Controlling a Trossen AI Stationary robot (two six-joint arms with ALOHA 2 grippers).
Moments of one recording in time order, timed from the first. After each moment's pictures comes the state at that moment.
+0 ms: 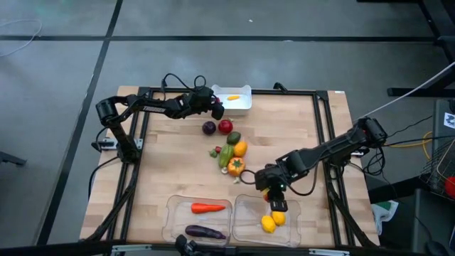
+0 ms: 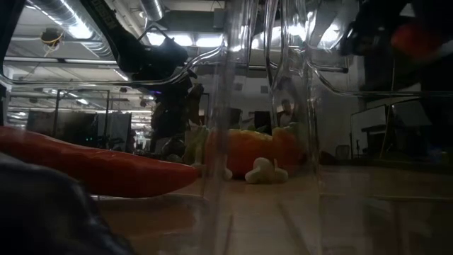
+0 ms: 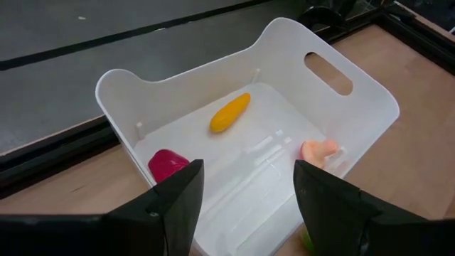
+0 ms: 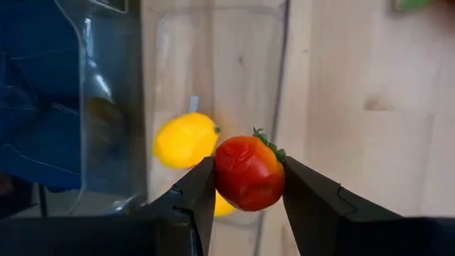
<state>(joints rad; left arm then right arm) 0.53 1.72 0.87 0.27 -0.19 -0.37 0.41 1.62 1.29 -0.86 -0.29 0.46</state>
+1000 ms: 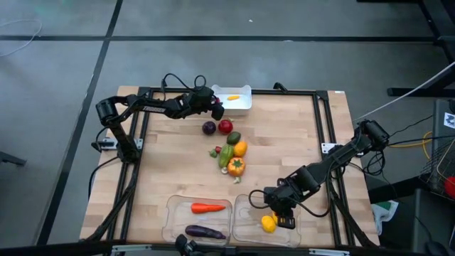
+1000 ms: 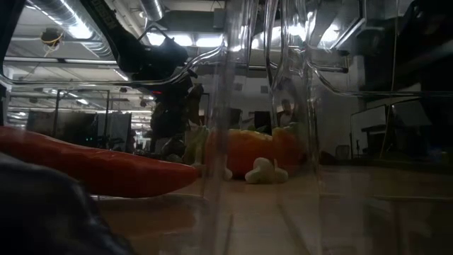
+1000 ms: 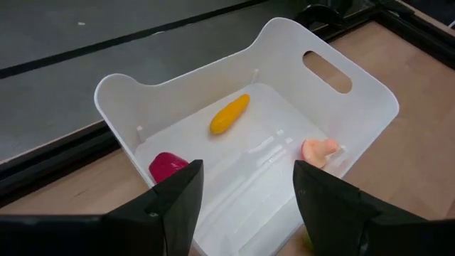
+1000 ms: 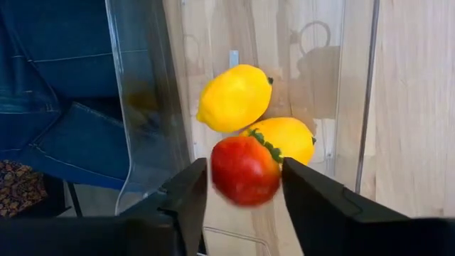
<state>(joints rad) 0.53 1.72 0.87 0.27 -0.19 -0.34 0.58 1.62 1.29 -0.86 -0.28 0.78</state>
